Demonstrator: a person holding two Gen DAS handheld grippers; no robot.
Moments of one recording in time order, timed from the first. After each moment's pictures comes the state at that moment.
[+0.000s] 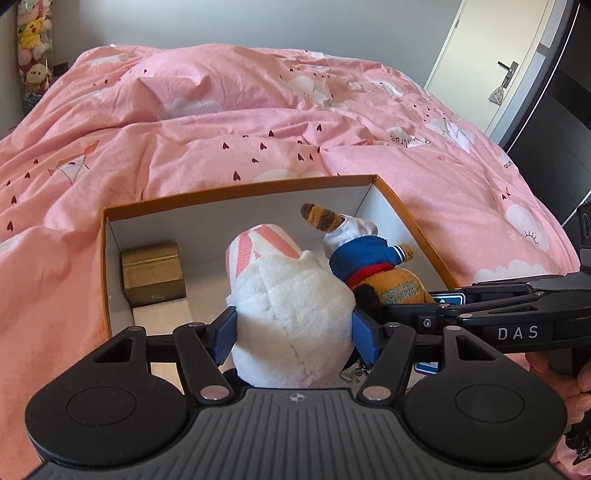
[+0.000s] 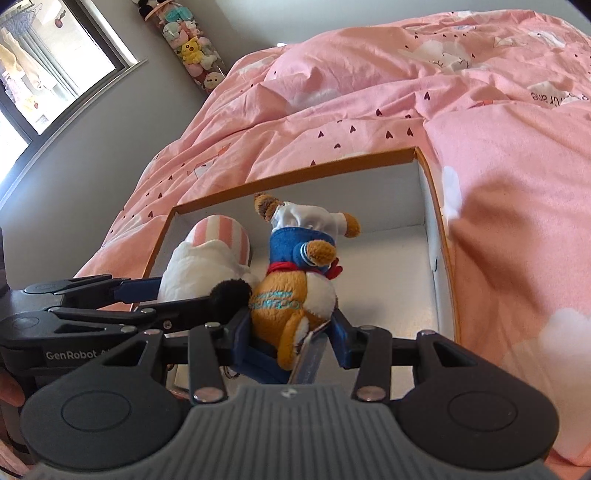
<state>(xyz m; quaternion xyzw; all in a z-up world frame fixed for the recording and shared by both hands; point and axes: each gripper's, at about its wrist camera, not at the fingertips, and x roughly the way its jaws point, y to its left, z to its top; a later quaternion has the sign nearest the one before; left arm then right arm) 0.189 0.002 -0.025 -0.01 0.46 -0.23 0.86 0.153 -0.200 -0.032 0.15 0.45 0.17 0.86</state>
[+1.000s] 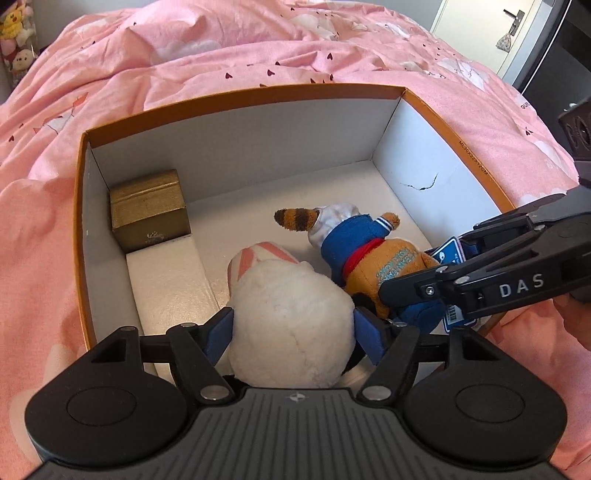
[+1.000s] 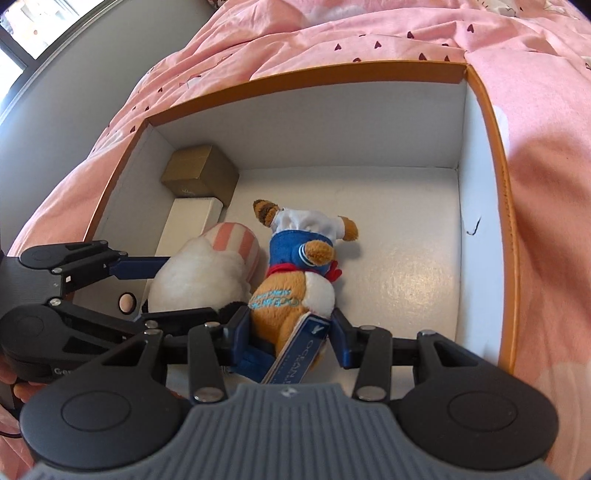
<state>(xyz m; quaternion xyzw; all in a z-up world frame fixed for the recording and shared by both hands) 0.186 -0.001 -0.079 0.05 0.51 -0.22 0.83 0.193 -0.176 -0.085 0.08 0.55 0.22 0.80</state>
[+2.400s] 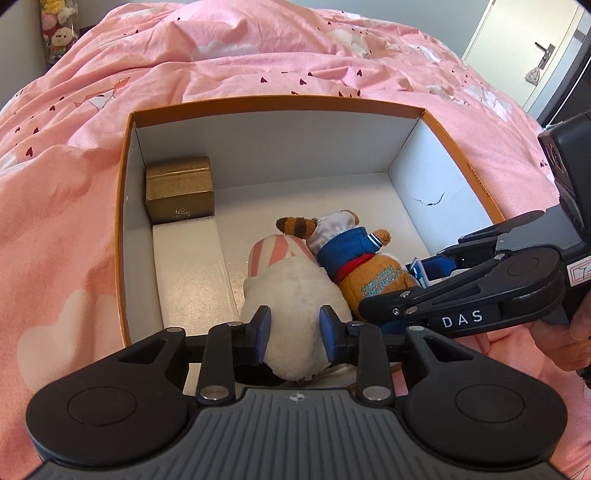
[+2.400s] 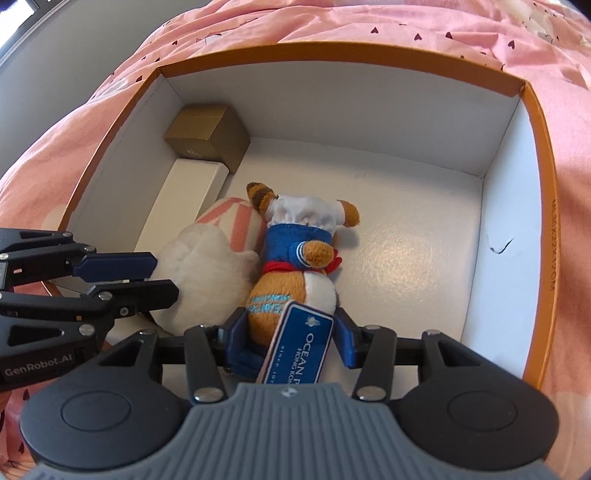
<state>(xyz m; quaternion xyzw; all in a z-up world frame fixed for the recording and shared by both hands) 0.167 0.010 -0.068 0.00 0.50 -0.18 0.84 0.197 -0.143 -0.093 -0.01 0.56 0.23 0.80</state>
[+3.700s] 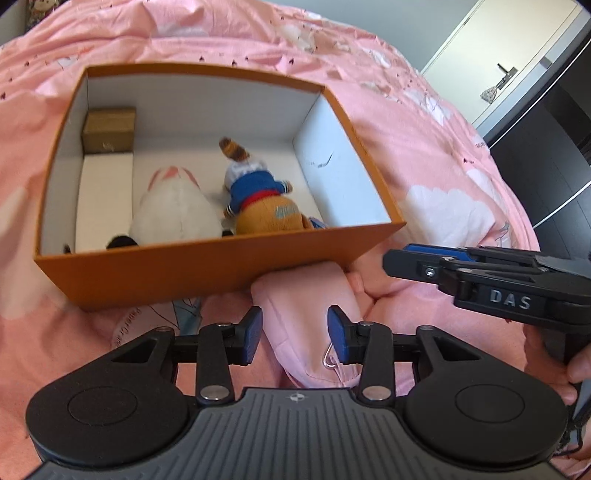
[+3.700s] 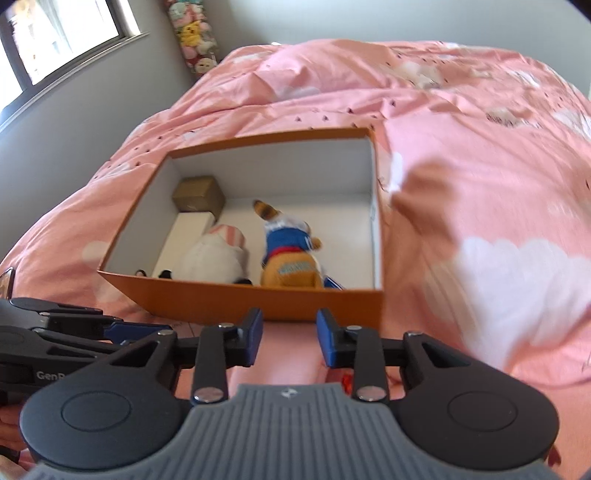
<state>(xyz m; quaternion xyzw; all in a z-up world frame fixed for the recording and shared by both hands) 0.088 -0.024 -0.057 -0.08 0.52 -0.24 0.82 0.054 -0.215 -0.021 0.06 0.44 0.13 0.89</state>
